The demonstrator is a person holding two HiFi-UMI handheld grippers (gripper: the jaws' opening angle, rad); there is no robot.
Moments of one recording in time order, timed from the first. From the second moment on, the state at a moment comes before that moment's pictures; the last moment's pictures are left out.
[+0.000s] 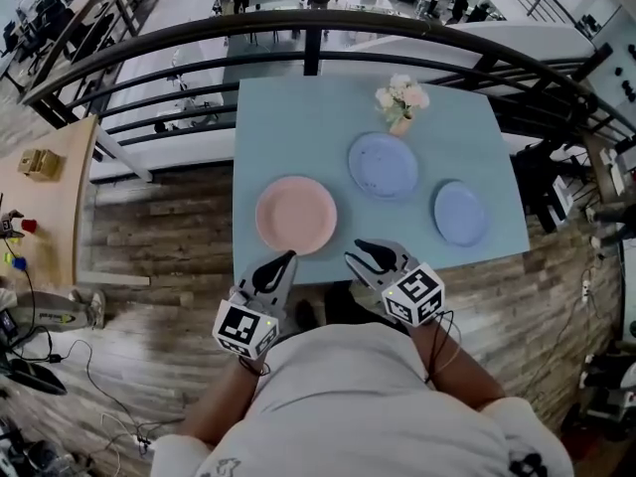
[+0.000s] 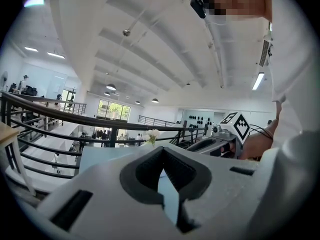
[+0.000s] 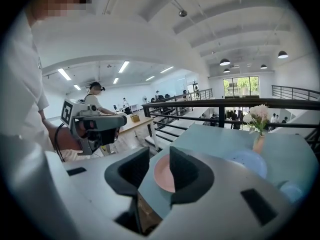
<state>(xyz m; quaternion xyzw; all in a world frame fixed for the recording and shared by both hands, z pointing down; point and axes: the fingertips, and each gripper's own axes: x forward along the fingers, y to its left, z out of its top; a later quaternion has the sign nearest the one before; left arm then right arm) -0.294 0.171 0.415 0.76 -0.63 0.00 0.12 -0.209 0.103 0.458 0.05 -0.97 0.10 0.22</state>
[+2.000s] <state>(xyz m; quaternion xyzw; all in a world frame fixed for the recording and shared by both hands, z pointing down) -0.382 0.061 0.609 0.64 -0.69 0.06 0.33 -0.292 -0.044 0.737 0.01 -0.83 0.26 0.49</state>
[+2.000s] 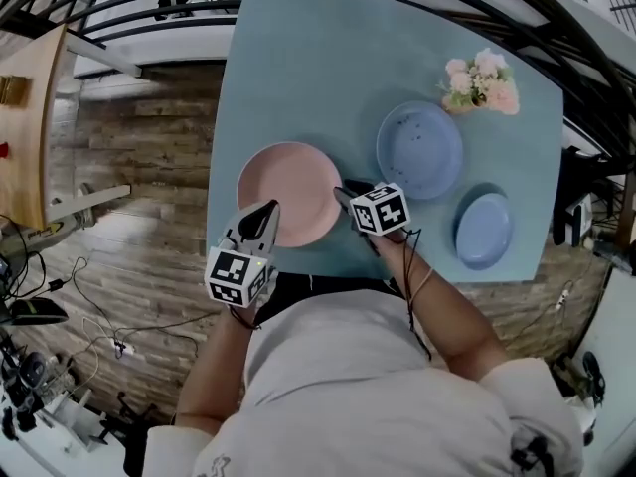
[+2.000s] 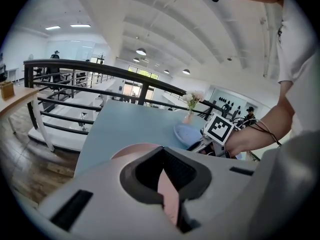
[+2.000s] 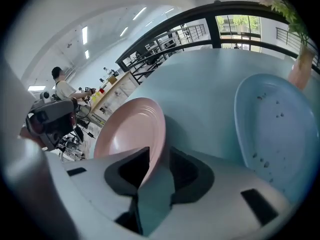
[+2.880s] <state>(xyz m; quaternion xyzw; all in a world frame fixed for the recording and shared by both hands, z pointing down) -0.385 0.078 0.613 0.63 -0.70 0.06 0.33 -0.308 -0.047 0.759 0.06 -0.81 0.35 0.47</state>
